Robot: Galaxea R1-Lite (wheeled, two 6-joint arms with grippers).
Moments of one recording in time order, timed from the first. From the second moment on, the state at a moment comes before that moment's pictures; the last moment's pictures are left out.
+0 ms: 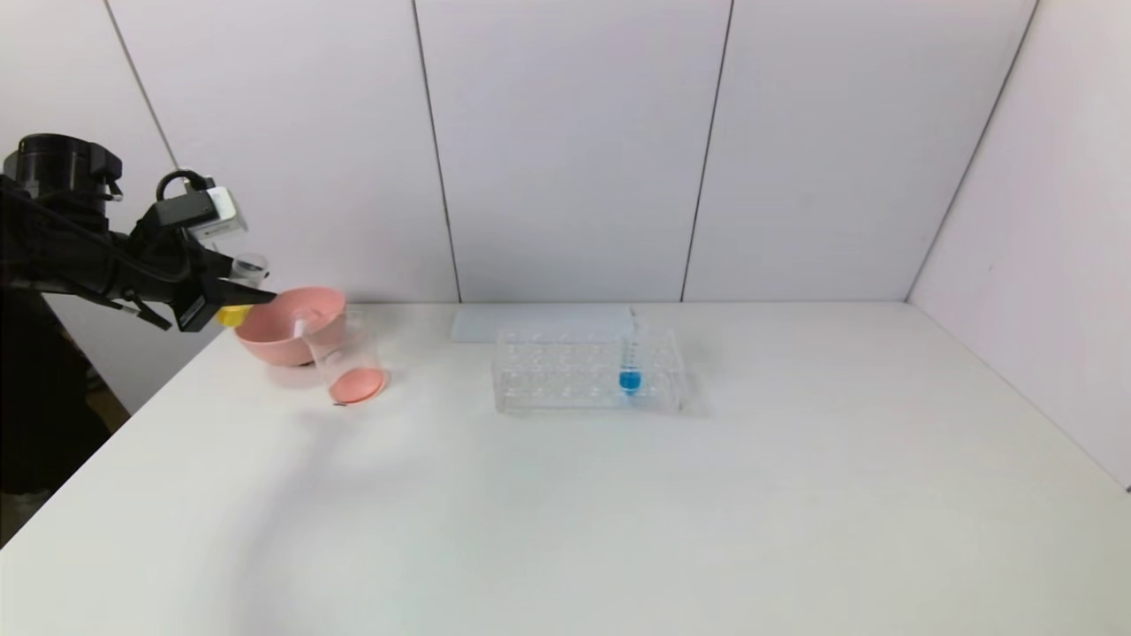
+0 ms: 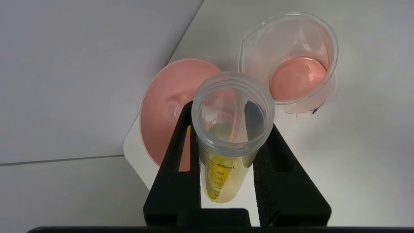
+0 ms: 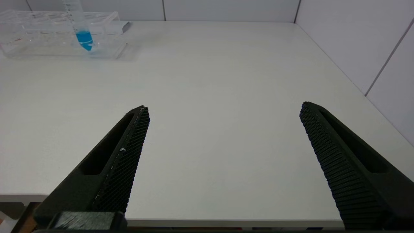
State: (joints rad) left arm 0.28 1.96 -1.62 0.32 -0.61 1.13; right arm 0.00 0.00 0.00 0.00 0.00 0.00
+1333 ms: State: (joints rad) left arm 0.23 1.98 -1.62 0.33 -0.47 1.32; right arm 0.00 0.00 0.00 0.00 0.00 0.00
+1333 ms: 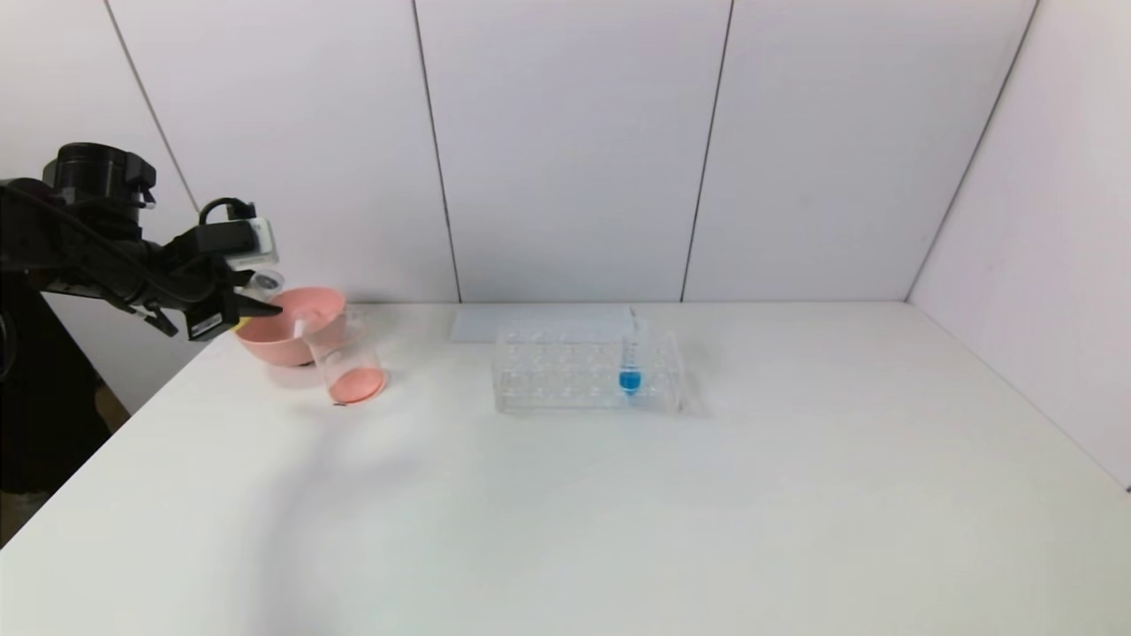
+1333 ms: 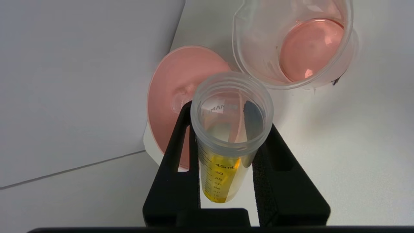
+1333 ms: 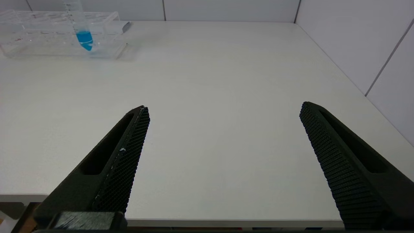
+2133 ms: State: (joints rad) left arm 0.20 1.99 -1.63 0.32 -0.40 1.36; right arm 0.00 0.00 0.00 0.00 0.00 0.00
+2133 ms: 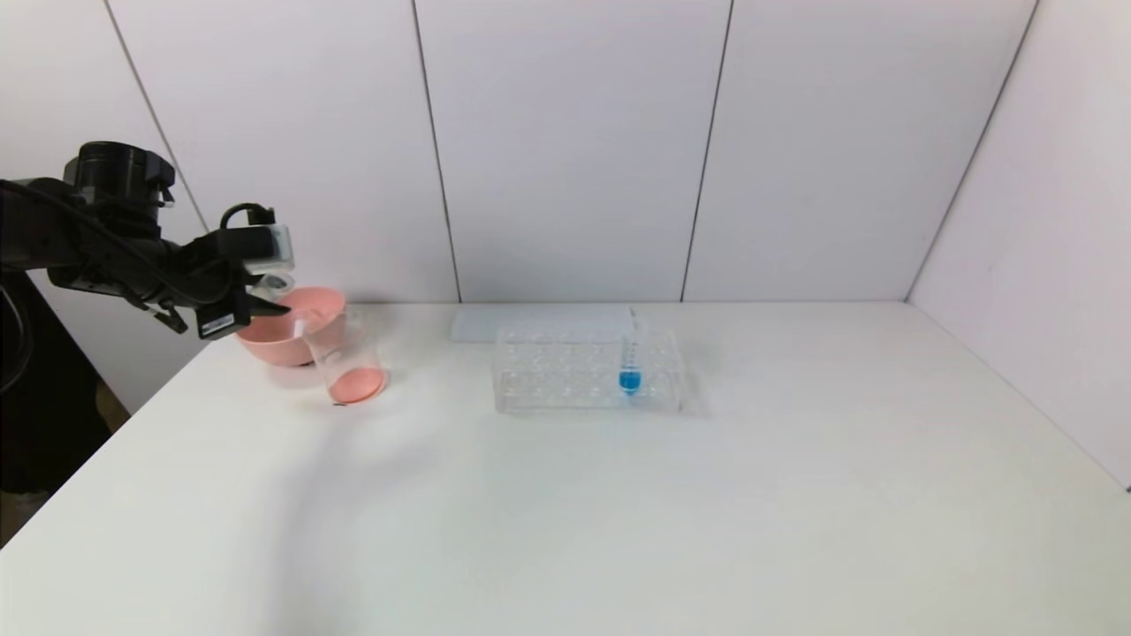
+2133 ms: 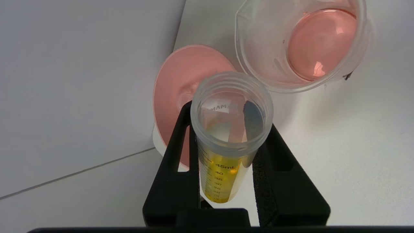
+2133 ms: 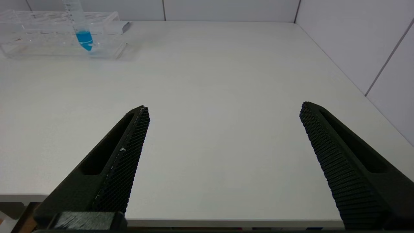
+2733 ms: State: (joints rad) left arm 0.18 2.00 -1.64 0.32 -0.36 1.39; right arm 0.00 0.00 0.00 0.00 0.00 0.00
